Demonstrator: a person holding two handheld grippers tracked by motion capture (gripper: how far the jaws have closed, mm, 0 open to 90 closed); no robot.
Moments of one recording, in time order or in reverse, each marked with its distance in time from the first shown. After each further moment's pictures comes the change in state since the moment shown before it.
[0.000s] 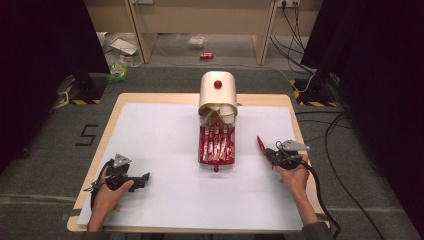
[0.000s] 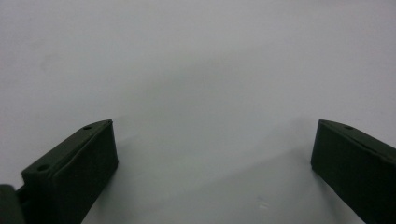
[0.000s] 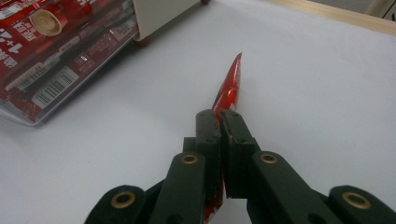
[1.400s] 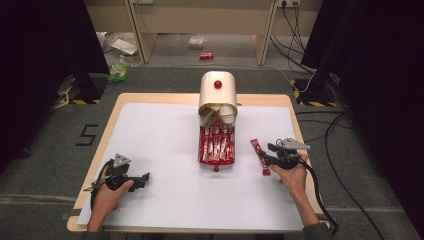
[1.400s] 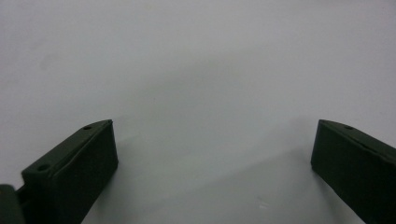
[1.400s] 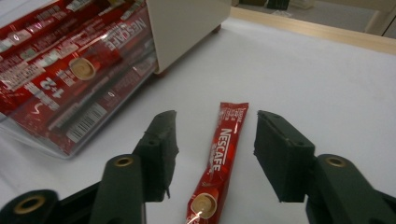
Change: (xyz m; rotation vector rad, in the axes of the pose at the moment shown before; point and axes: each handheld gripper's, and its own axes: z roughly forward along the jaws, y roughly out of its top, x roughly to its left) left arm 0.000 0.000 0.000 -0.003 -0.002 -0.003; right arm 0.010 0.012 -0.004 -0.069 0.023 0.039
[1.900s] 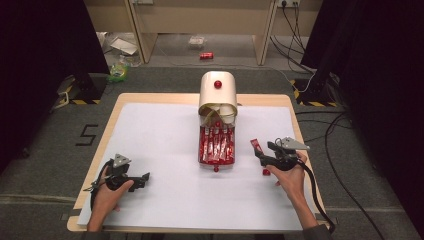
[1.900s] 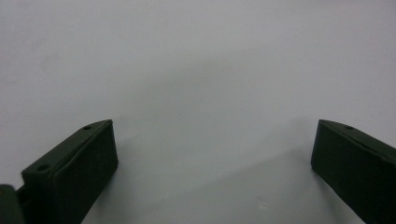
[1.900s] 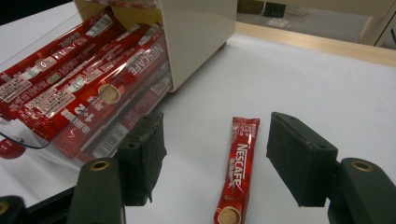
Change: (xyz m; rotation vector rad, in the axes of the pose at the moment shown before) left arm 0.000 0.000 0.000 0.000 -0.001 0.000; right arm 0.016 0.011 -0.009 -0.030 -0.008 0.032
